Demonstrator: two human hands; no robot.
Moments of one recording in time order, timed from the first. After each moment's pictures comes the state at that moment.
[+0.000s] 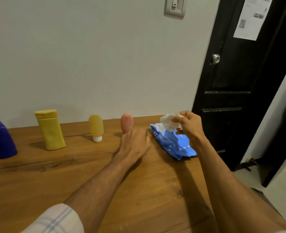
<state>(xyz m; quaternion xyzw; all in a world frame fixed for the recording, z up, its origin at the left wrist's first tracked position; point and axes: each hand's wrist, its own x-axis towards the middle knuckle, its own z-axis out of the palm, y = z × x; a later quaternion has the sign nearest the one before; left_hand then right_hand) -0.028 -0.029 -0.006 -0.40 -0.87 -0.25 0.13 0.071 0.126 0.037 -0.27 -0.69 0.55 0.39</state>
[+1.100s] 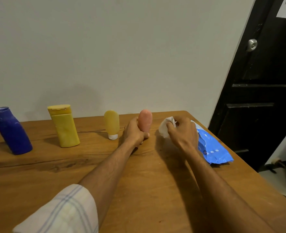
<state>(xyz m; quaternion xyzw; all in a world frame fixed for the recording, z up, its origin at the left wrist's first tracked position) -0.114 -0.026 -0.028 -0.22 -0.83 -0.50 -0.09 -0.002 0.083 -0.005 -0.30 -0.84 0.24 0.39</state>
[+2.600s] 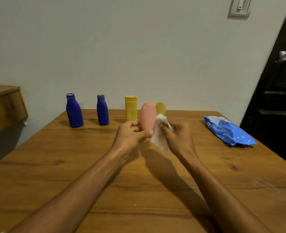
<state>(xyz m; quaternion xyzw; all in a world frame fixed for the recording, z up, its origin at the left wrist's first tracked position) 0.023 -0.285 0.016 -0.18 -0.71 -0.67 -0.08 0.076 -0.140 0.005 -0.07 -0.81 0.43 0.39</state>
